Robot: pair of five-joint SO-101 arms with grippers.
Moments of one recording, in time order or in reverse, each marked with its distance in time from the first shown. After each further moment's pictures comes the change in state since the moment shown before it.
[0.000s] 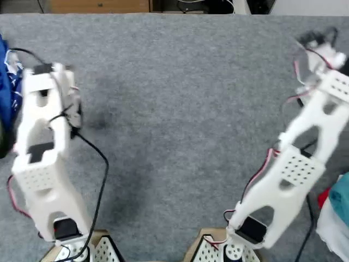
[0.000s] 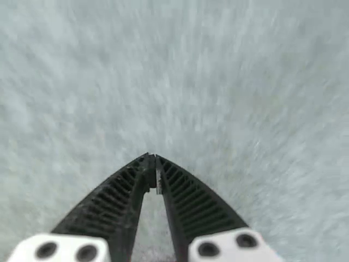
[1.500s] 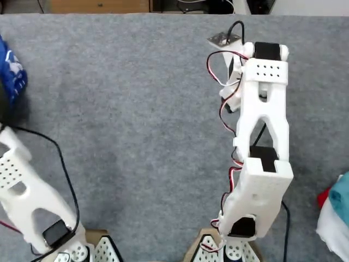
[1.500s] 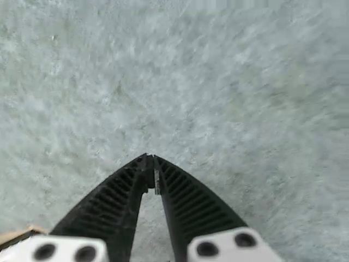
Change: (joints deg) left arm -20.2 22.2 -72.5 5.7 -3.3; right arm -24.0 -18.1 38.9 0.0 -13.7
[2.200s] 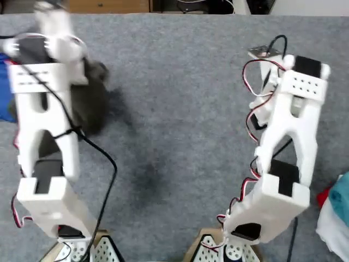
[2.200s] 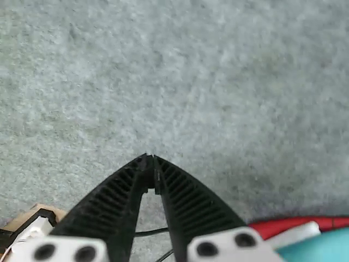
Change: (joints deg) left arm 35.0 -36.6 52.9 0.1 8.9; right arm 13.6 -11.5 12.7 0.0 -0.1
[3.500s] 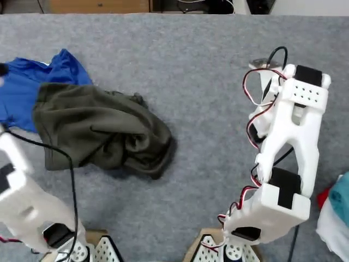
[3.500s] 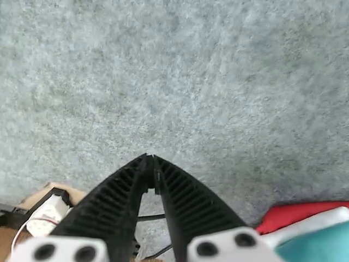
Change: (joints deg) left arm -37.8 11.1 11.6 -40.4 4.0; right arm 0.5 -4.8 10.9 -0.2 0.0
